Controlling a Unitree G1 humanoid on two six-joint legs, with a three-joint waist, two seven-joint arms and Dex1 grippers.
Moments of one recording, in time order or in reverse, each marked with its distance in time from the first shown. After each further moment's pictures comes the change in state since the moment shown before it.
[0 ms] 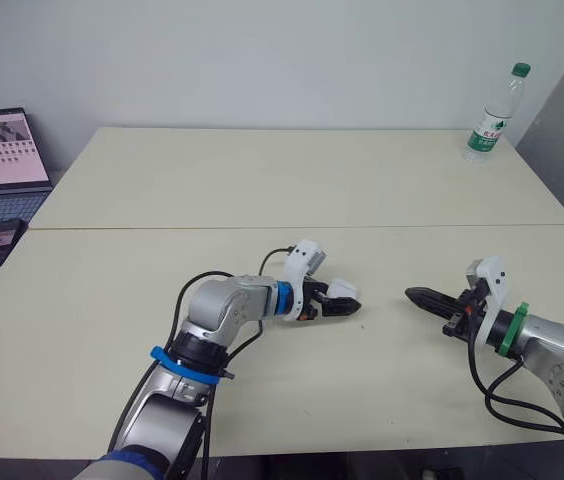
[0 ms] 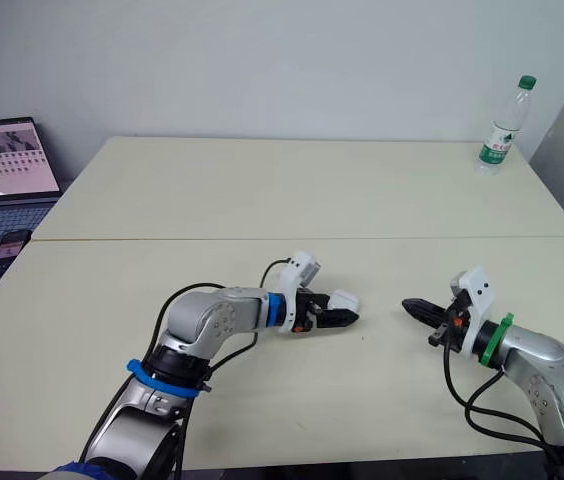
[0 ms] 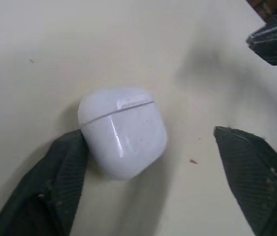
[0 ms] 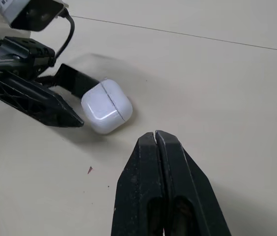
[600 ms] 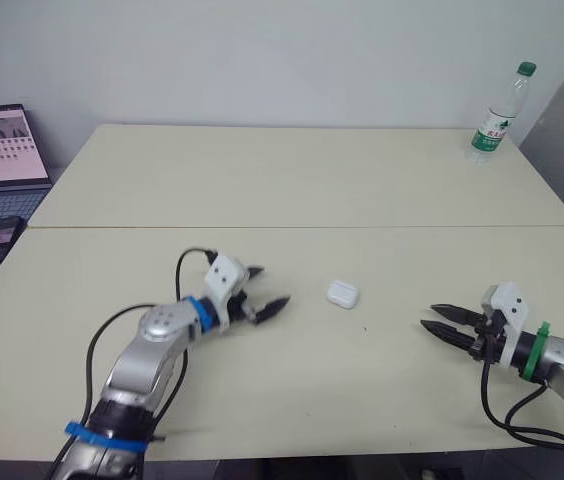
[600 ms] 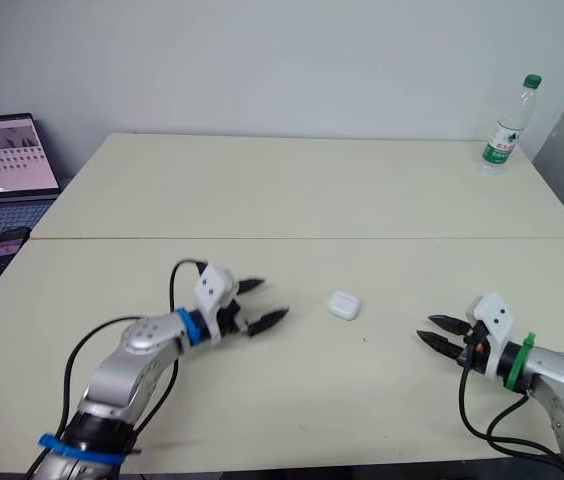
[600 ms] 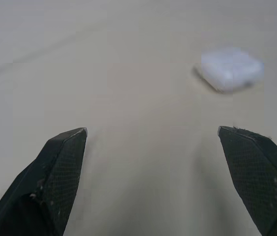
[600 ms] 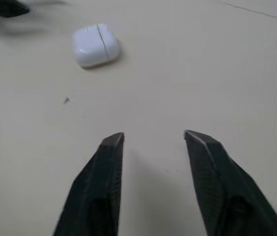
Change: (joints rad) left arm 0.466 0.256 0.131 -0.121 0.145 -0.718 -0.223; right arm 0.118 -0.070 0.011 0.211 -0.237 -0.431 0.177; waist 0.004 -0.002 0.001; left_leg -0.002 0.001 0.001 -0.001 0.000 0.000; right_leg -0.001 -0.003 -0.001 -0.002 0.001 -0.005
